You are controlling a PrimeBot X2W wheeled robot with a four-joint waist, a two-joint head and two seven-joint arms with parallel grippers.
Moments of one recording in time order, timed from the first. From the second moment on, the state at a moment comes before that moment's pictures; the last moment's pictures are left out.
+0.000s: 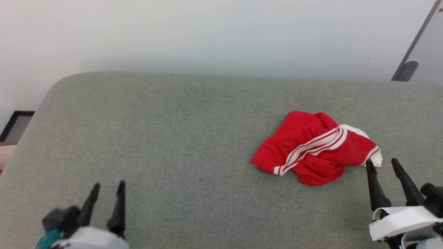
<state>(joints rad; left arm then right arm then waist) -0.08 0.33 -0.14 0.31 -0.55 -0.05 -0.26 -0.14 -0.22 0.05 0.30 0.37 0.13 -0.26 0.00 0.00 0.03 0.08</state>
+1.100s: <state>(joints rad) 0.08 0.16 0.10 0.11 -0.23 -0.12 -0.26 -0.14 -0.20 0.04 0.24 0.35 0.13 -0.26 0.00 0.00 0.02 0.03</state>
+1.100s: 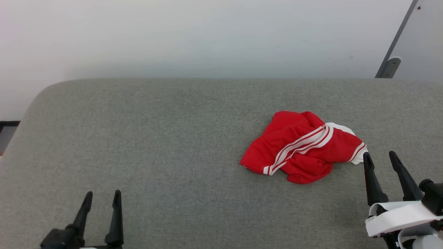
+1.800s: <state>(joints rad) -0.04 0.09 0.01 0.14 -0.26 -0.13 -0.26 -0.60 -0.53 0.26 0.44 0.60 0.13 0.35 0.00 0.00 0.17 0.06</state>
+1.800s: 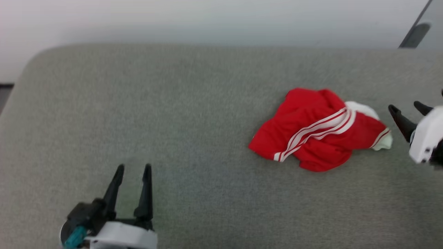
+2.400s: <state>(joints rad) -0.19 0.08 -0.05 0.15 -0.30 -0.13 -0.26 -0.92 -0.63 0.43 0.63 0.75 0.13 0.88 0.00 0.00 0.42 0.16</state>
